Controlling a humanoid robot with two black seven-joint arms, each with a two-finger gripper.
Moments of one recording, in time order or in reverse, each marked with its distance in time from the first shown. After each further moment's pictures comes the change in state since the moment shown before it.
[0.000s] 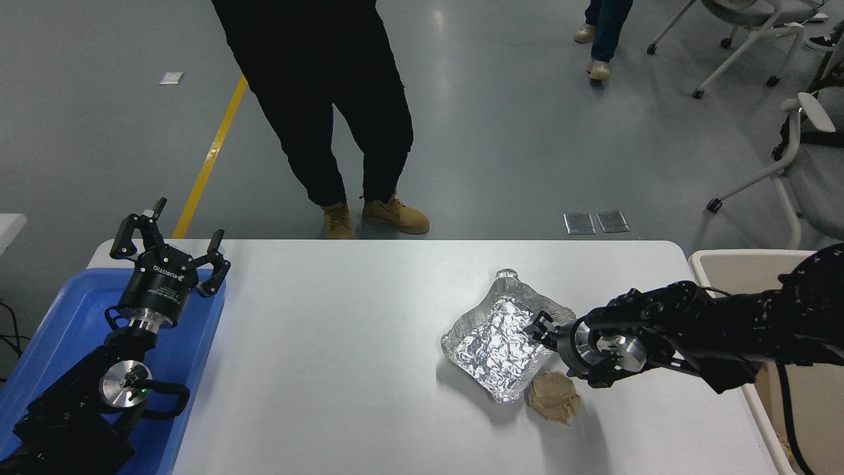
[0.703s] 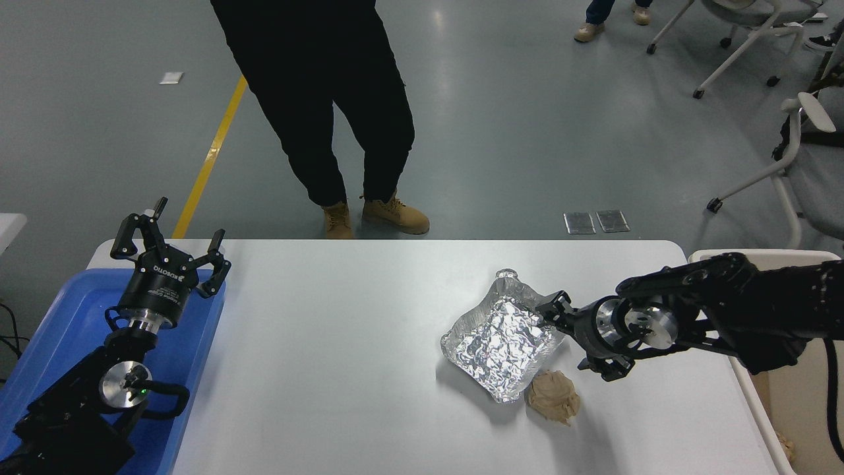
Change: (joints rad) left arm 0.000 0.000 0.001 0.000 0.000 0.000 0.000; right arm 0.096 -0.071 -0.002 0.115 0.034 0.049 0.000
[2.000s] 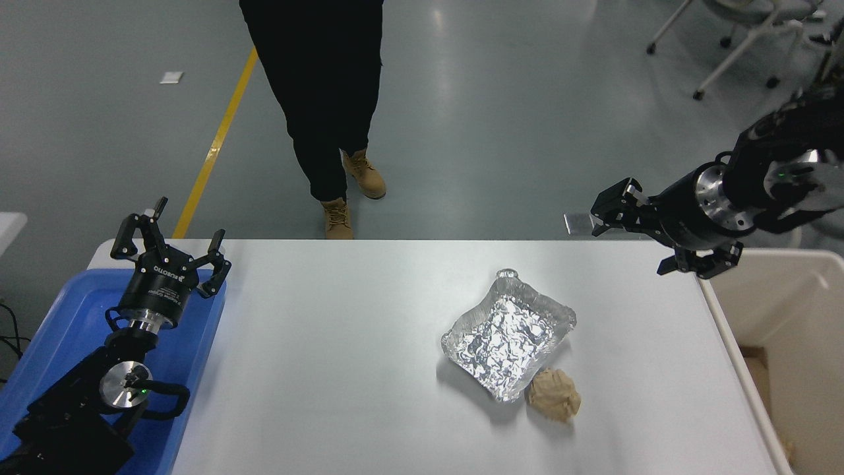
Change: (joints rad) left arm 0.000 0.000 0.000 0.000 0.000 0.000 0.000; right arm 0.659 -0.209 -0.321 0.395 0.117 0.248 -0.010
